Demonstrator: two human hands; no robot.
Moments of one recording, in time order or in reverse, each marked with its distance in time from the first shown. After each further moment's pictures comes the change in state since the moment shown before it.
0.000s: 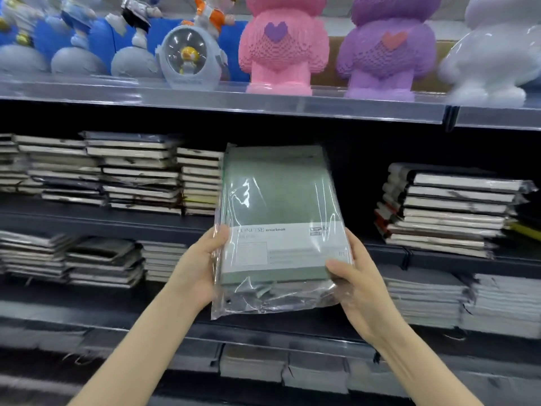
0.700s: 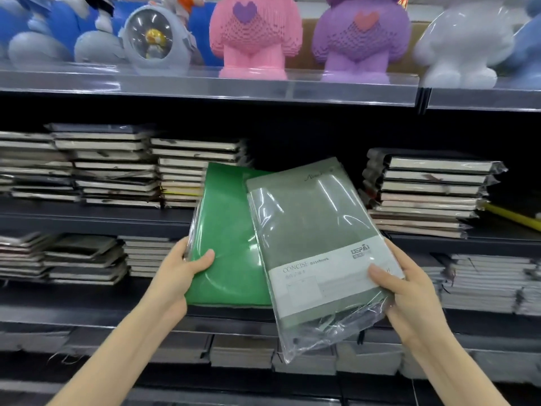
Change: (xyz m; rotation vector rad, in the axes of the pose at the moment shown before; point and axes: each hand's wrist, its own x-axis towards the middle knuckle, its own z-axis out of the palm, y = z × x) left_hand 0.008 -0.031 -0.022 0.363 0.253 0.153; right_hand -0.036 -0.014 -0.072 0.036 0.290 0.009
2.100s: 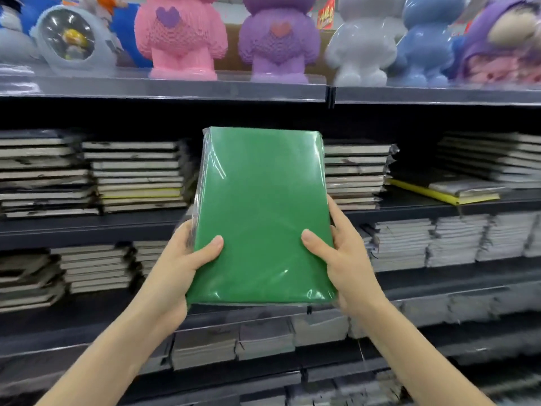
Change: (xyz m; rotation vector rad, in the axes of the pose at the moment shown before) left_hand -0.091 0.026 0.074 -0.031 -0.339 0.089; right_hand -0.053 -0.035 0.019 -0.314 -0.047 -0.287
